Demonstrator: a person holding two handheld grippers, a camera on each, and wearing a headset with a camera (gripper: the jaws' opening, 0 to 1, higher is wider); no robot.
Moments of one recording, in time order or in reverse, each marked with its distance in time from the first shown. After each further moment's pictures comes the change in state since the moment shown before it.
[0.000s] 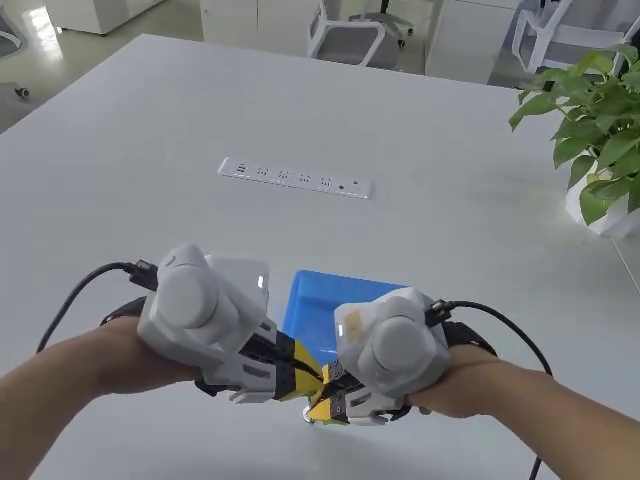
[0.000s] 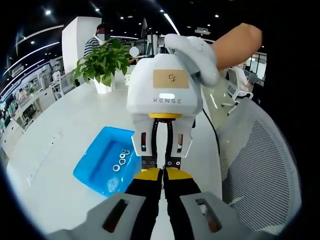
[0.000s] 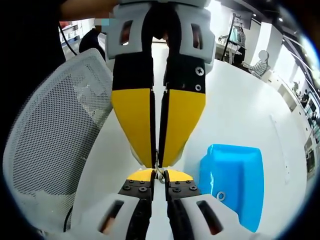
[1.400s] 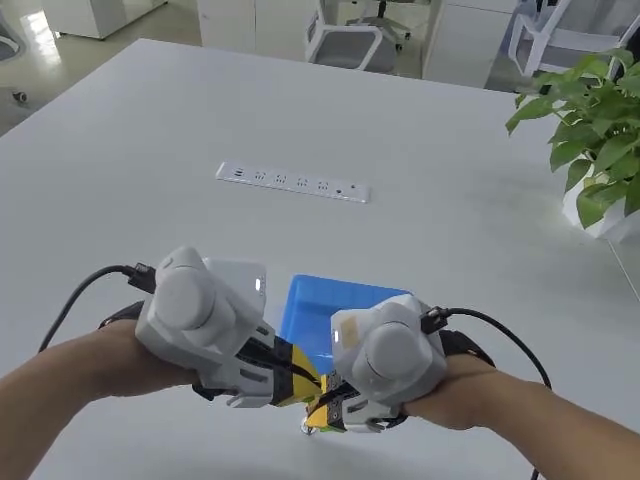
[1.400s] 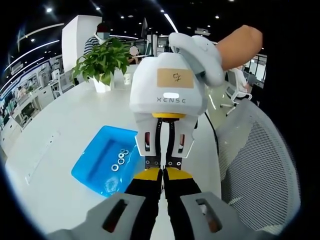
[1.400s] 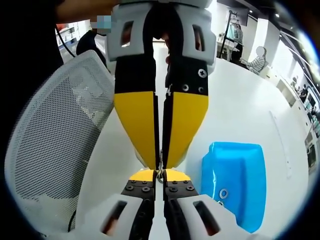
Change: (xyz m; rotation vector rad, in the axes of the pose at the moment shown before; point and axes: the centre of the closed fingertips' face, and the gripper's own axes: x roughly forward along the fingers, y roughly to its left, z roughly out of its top) left arm 0.001 0.002 -0.001 -0.012 0.001 -0.015; right arm 0.000 0.002 0.001 0.037 0.005 -0.003
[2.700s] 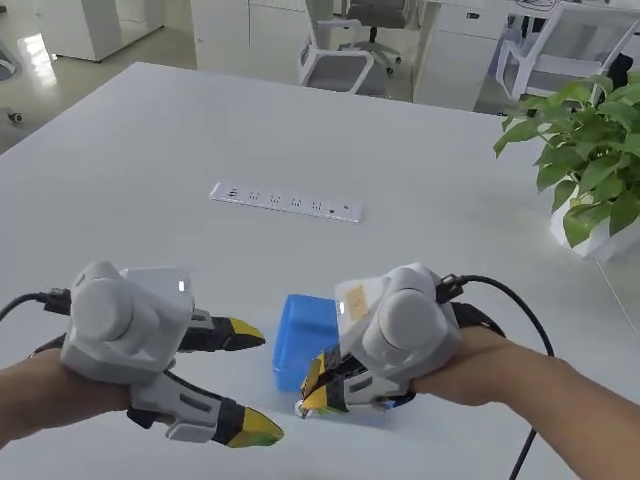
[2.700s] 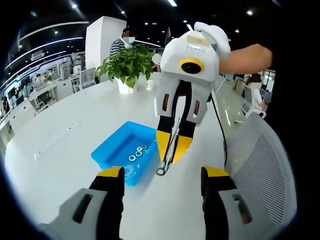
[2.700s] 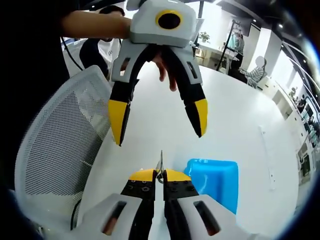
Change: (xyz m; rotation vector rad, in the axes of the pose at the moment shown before) left arm -0.047 0.015 -0.010 -0.143 -0.099 0.145; right arm -0.049 -0.018 0.038 -0.060 -0.028 -0.035
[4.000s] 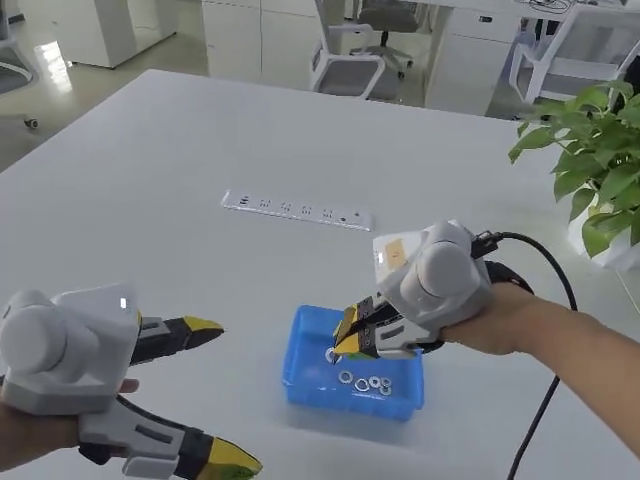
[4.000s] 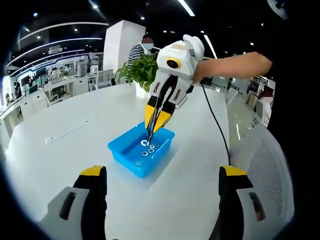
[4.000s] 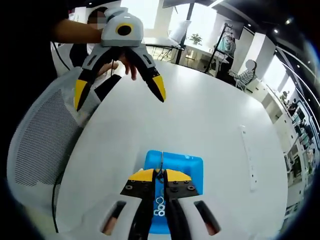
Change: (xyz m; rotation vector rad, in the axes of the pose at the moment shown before) left arm -0.030 0.012 -0.006 -0.092 -0.075 0.107; right arm -0.018 -0.068 -0.018 -0.019 0.002 -0.091
